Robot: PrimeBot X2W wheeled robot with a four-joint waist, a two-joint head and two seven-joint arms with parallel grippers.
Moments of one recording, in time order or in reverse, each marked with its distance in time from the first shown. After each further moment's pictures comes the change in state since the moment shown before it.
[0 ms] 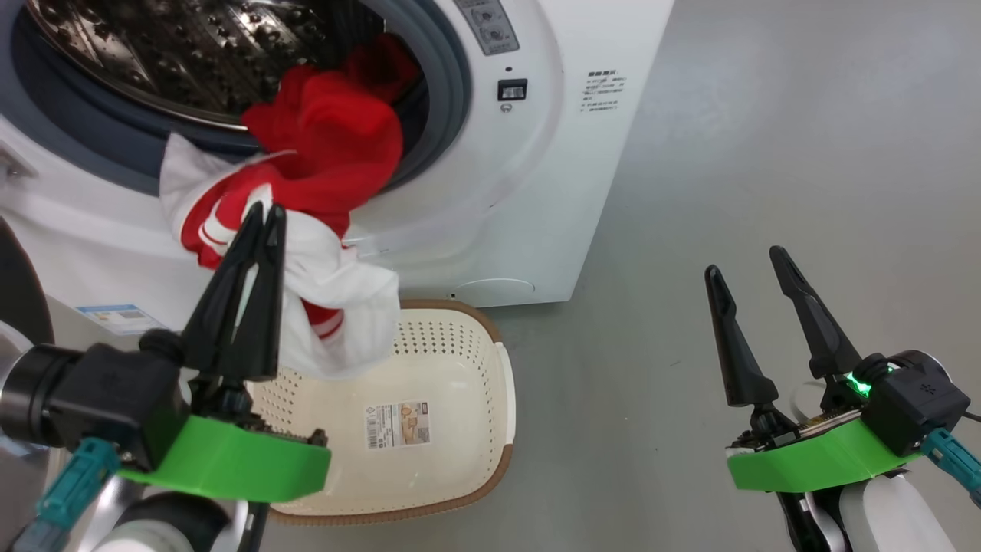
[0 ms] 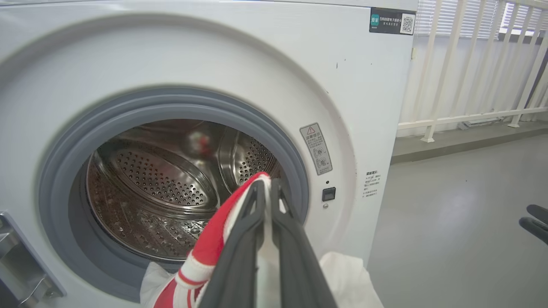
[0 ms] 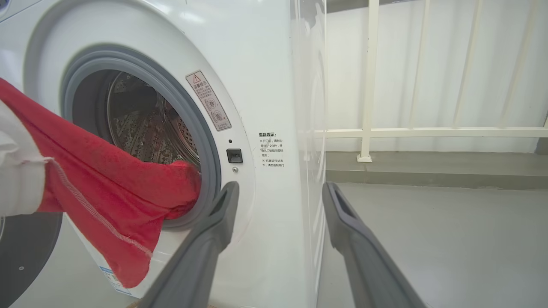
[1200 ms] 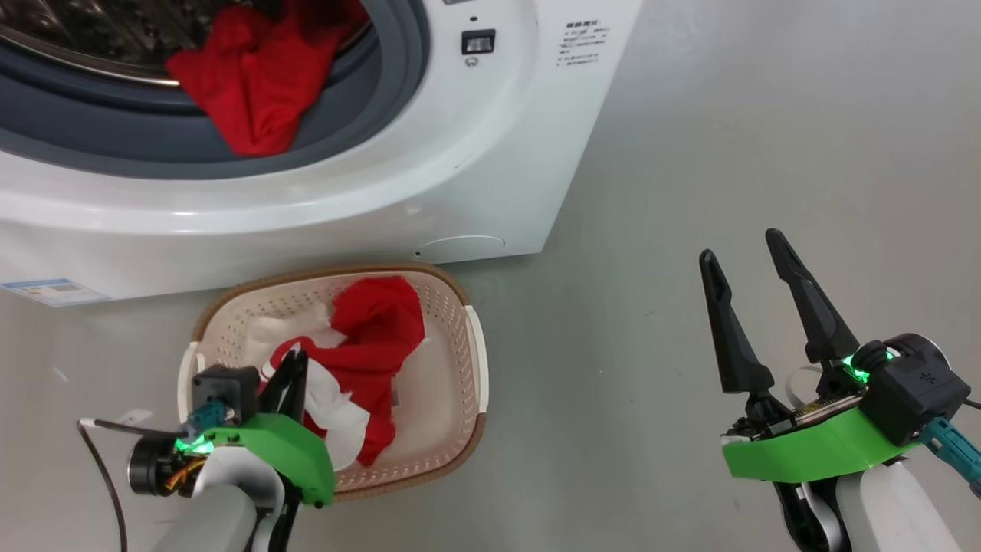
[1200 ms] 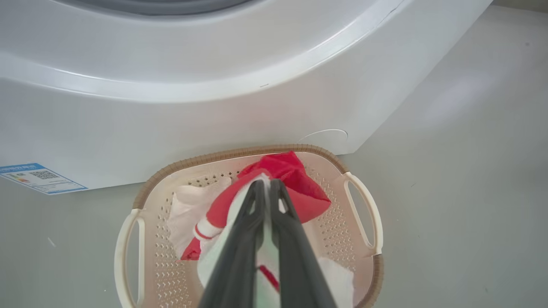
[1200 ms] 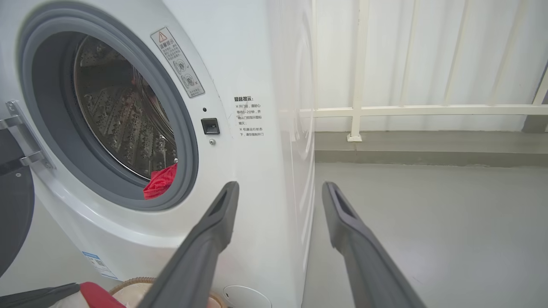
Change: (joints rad) left arm -0.084 -0.214 -0.082 0.999 -0.181 -0.252 -0.251; right arm -0.030 0.000 0.009 -0.009 -0.003 0.000 0.000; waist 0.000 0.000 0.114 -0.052
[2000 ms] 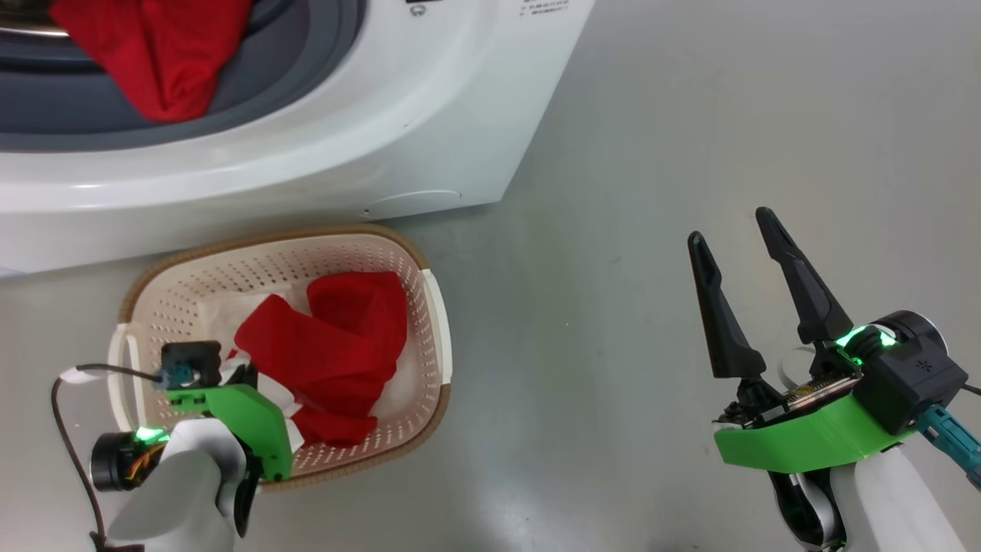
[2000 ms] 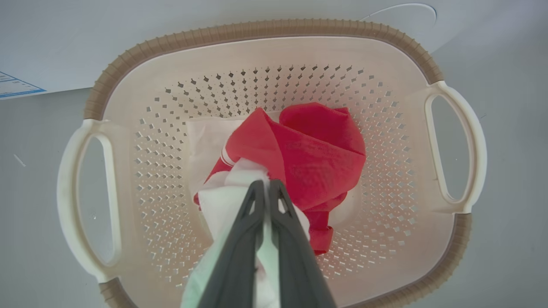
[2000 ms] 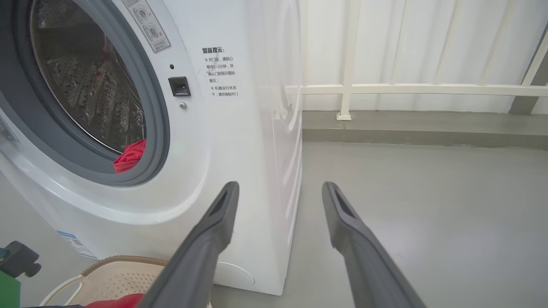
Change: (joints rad) left arm -0.265 -0.088 -0.002 0.609 -0.047 -0.113 0.003; right arm -0.039 0.000 0.021 -0.015 -0.015 0.000 0.000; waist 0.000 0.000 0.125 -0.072
